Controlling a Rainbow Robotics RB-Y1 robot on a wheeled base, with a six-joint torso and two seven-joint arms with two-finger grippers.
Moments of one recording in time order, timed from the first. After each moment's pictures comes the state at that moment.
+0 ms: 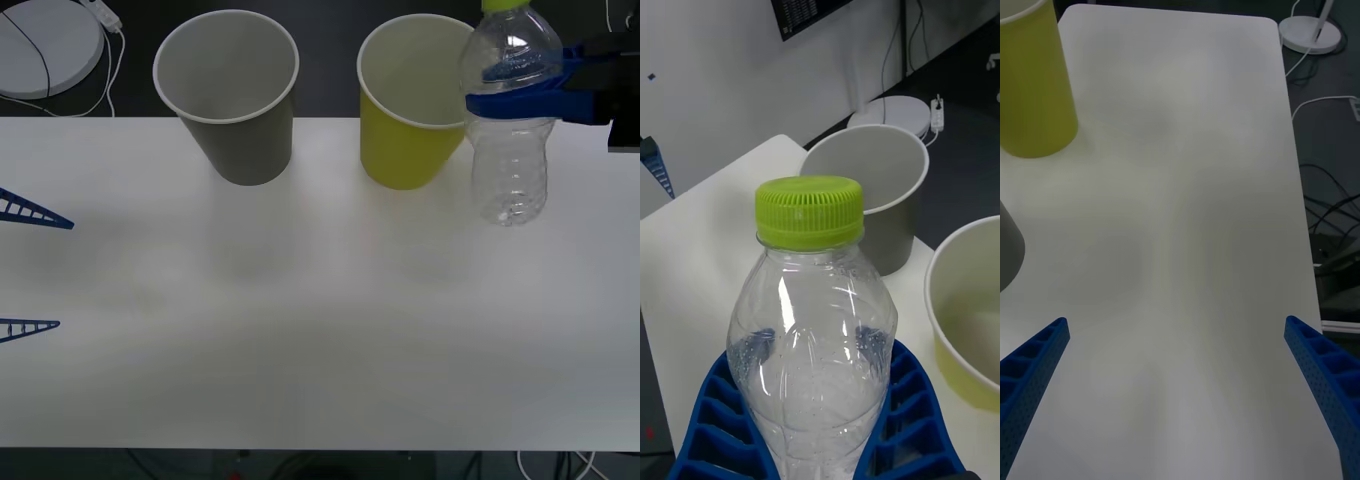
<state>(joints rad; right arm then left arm) -0.32 -1.32 -0.15 -2.22 1.27 -0.90 -1.28 0.12 1.16 0.37 -1.81 -1.08 -1.46 0.05</state>
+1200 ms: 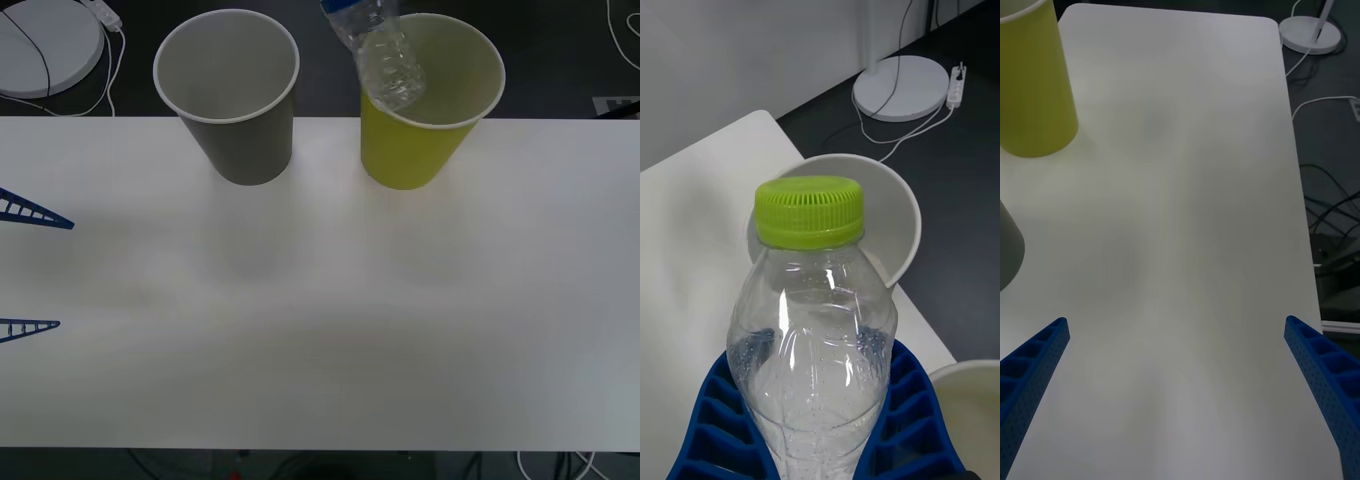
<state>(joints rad) -1.35 -0.97 0.67 -1.52 1.47 -1.03 -1.28 0.12 1.16 0.37 -1.81 -1.08 -1.46 0.05</state>
